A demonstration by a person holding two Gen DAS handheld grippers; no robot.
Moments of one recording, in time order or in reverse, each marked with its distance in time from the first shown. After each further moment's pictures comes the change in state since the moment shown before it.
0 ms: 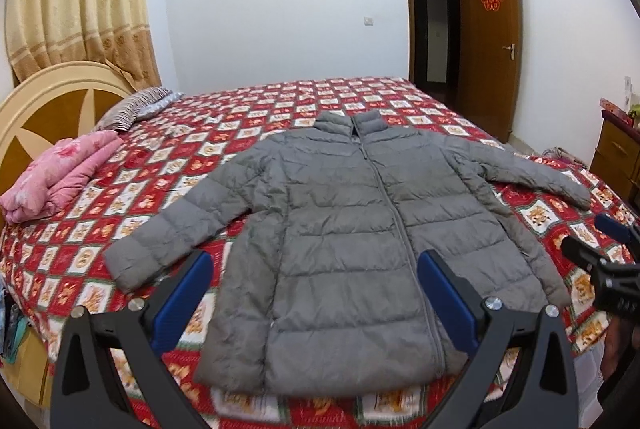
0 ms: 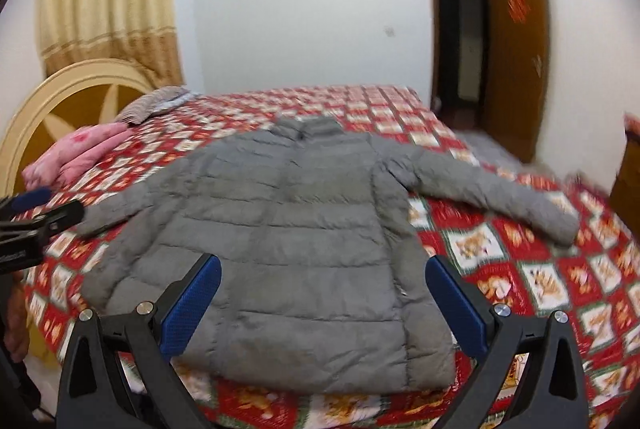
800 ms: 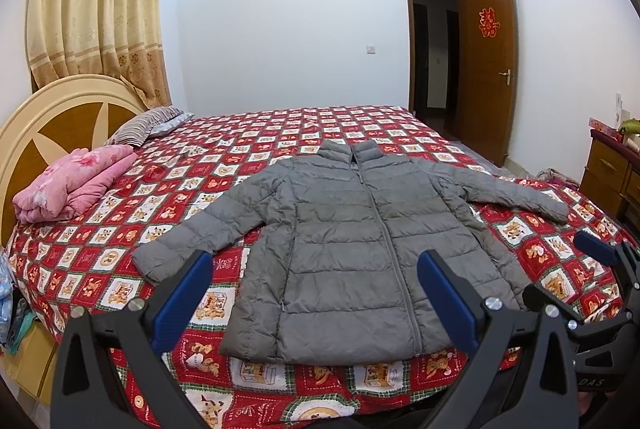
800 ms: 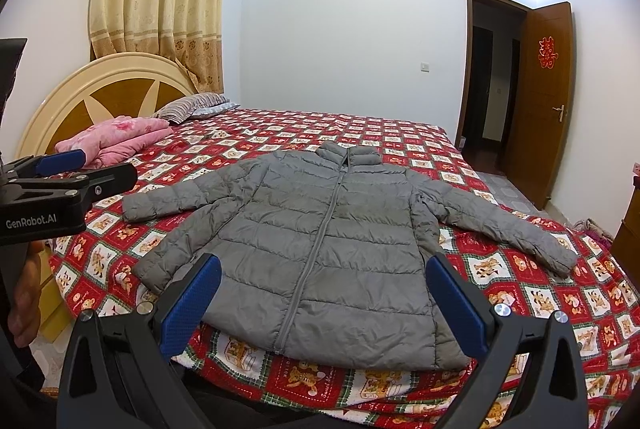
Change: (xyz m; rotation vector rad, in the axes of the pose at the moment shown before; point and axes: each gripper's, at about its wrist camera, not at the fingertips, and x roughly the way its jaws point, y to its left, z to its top) left arm -0.092 0.008 -0.011 -0.027 -0.110 0.003; right arm -0.089 0.071 -0.015 -0.156 -0.122 0.079
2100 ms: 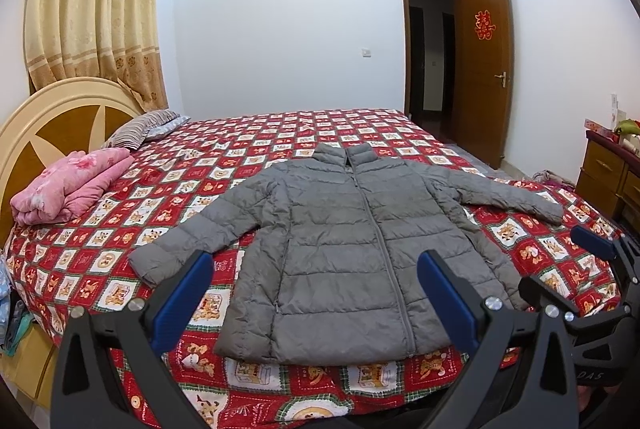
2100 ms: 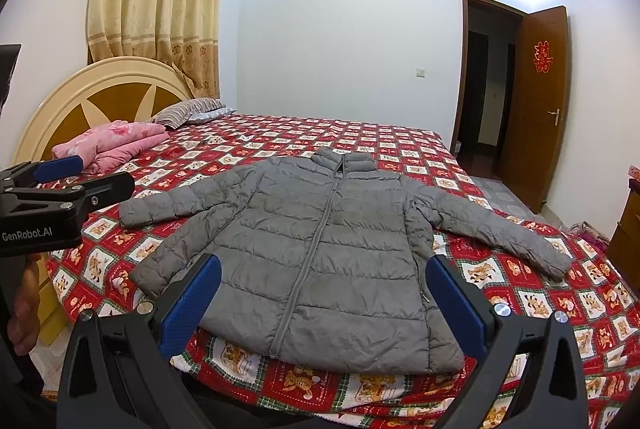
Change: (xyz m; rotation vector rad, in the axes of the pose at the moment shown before) left arm -0.005 -0.007 0.004 0.002 -0.010 -0.011; right arm -0.003 -0.004 0.003 0.002 -0.019 -0.019
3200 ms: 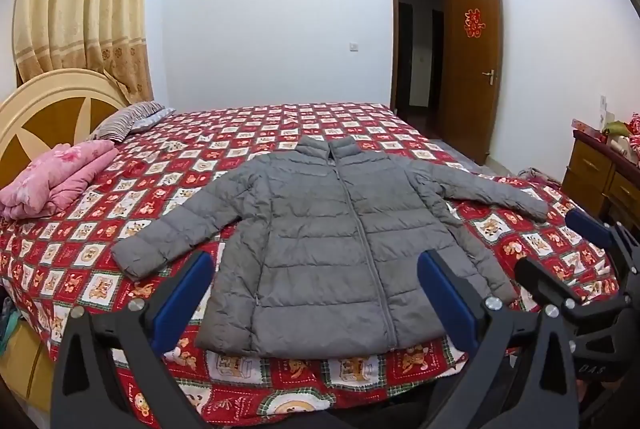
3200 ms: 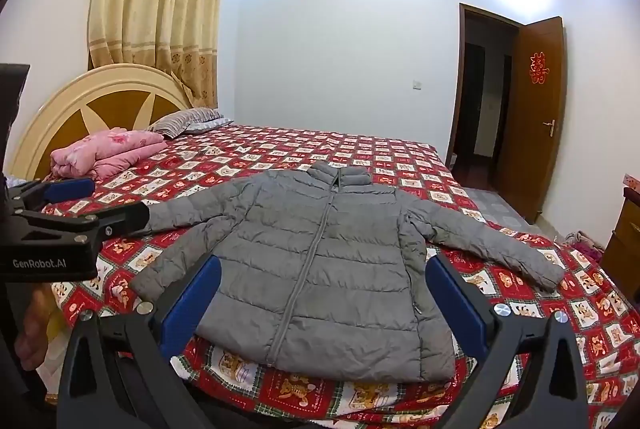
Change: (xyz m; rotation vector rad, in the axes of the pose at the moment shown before) left arm 0.003 -0.008 -0.004 -0.009 0.028 -0.054; right arm -0.009 -0.002 0.009 -0.009 -0.042 -0.018
